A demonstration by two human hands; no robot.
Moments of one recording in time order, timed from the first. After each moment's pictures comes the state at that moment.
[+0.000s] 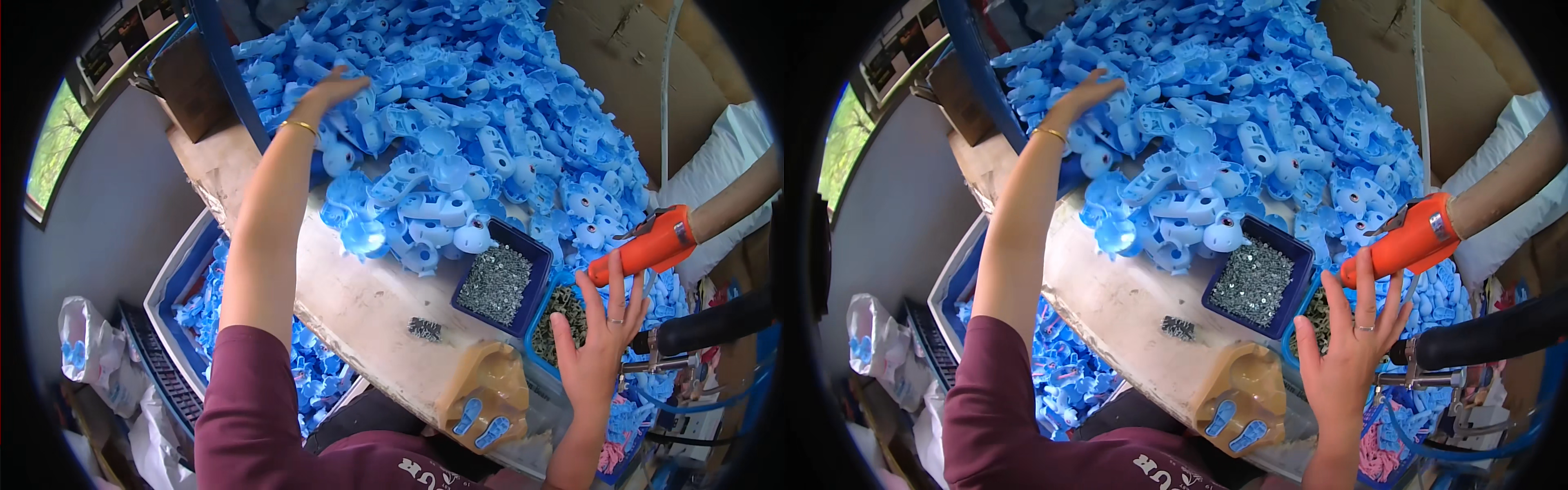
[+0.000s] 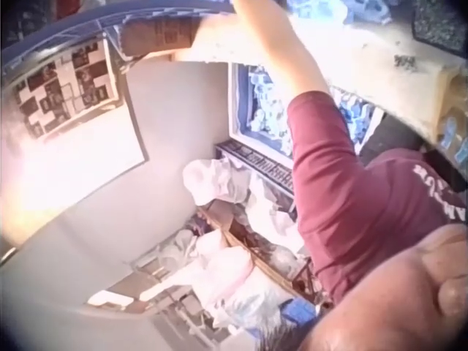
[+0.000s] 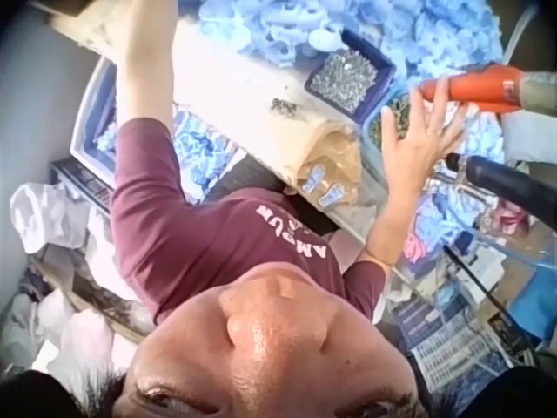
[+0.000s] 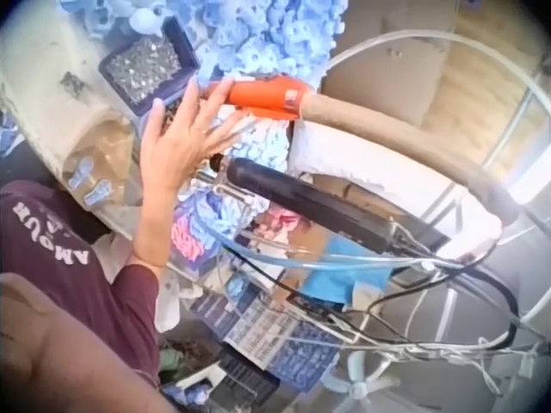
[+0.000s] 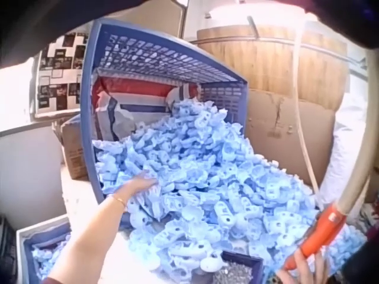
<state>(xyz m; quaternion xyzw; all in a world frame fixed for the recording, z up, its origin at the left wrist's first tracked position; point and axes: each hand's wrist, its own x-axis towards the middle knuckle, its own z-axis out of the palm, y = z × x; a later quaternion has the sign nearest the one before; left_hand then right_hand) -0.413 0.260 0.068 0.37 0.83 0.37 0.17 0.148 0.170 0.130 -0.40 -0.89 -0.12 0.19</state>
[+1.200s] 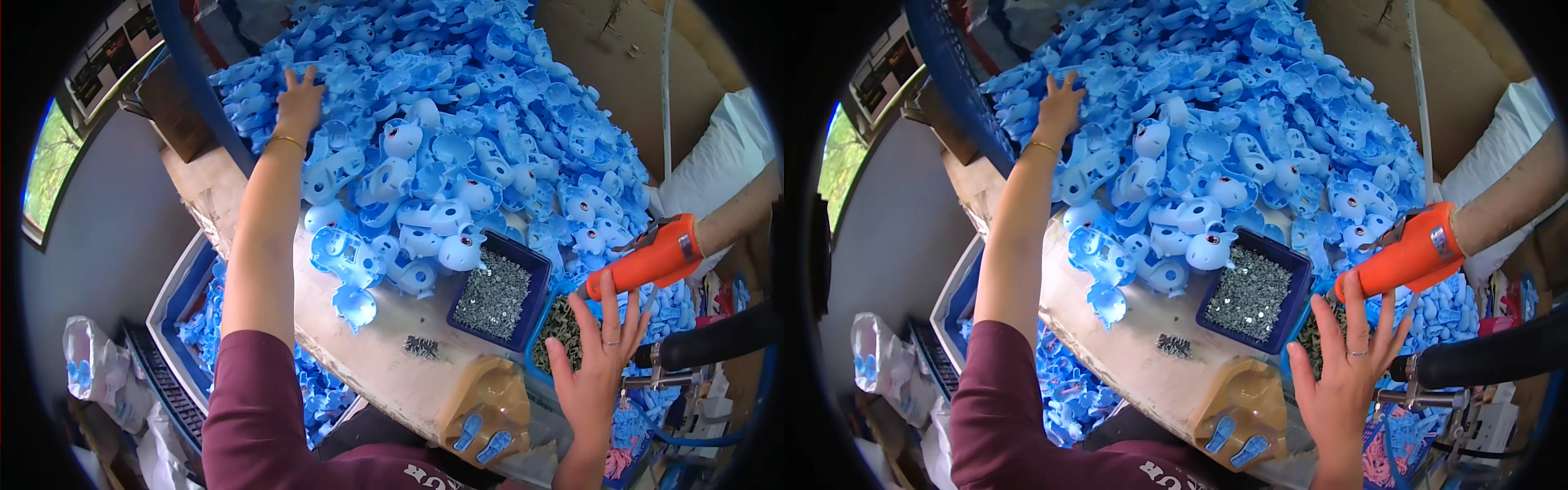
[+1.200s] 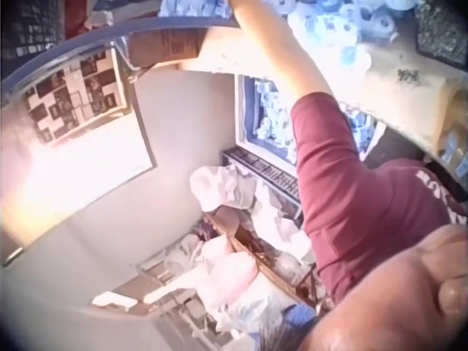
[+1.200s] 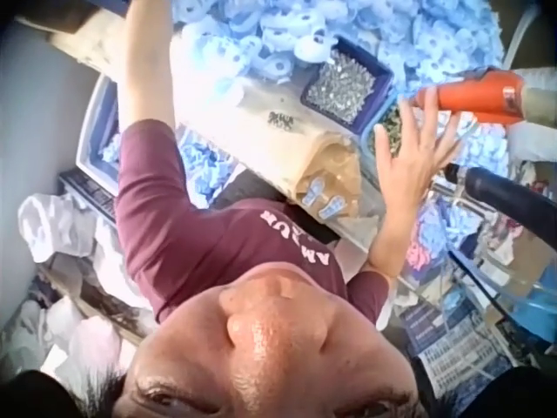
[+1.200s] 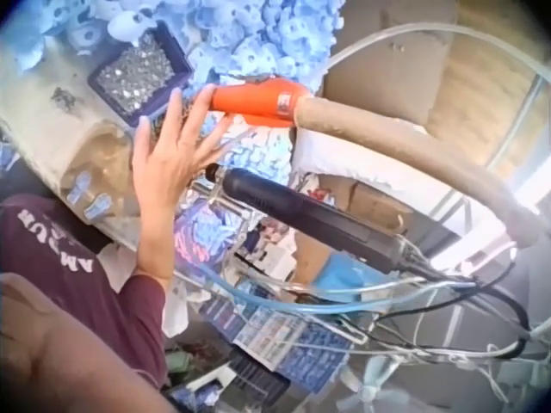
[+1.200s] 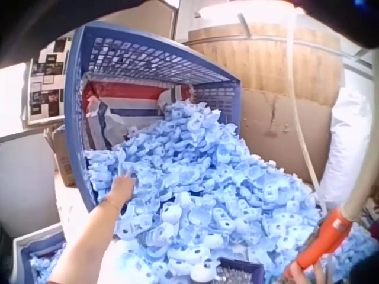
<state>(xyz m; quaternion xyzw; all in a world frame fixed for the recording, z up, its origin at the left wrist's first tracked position) -0.417 0.257 0.049 0.45 0.86 0.00 -0.23 0.157 0.167 0.131 -0.41 -0.90 -0.09 0.15</state>
